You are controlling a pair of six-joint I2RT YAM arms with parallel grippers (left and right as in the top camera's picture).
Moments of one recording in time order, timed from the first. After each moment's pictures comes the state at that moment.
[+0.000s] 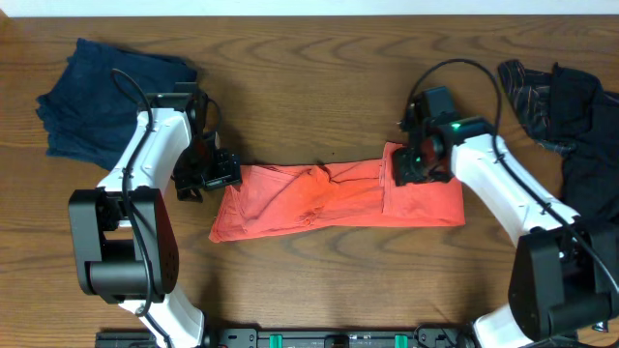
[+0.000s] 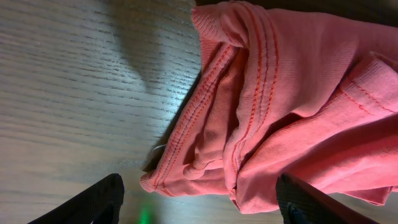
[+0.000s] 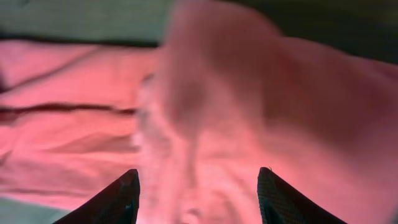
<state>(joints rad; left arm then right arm) -0.01 1.87 1.32 -1.20 0.15 -0.23 0.29 1.72 1.16 -0.81 -0.10 0.16</state>
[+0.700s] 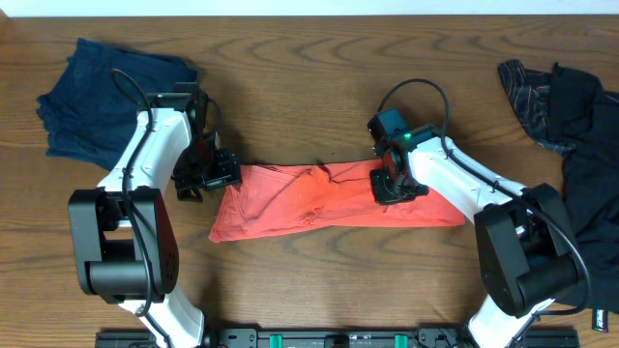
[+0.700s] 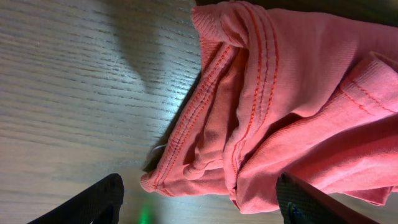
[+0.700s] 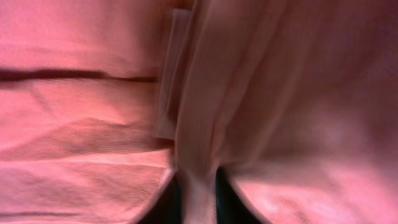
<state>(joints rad) -0.01 1.87 1.32 -1.20 0.15 -0.23 0.43 1.86 1.16 -0.86 0.01 0.31</state>
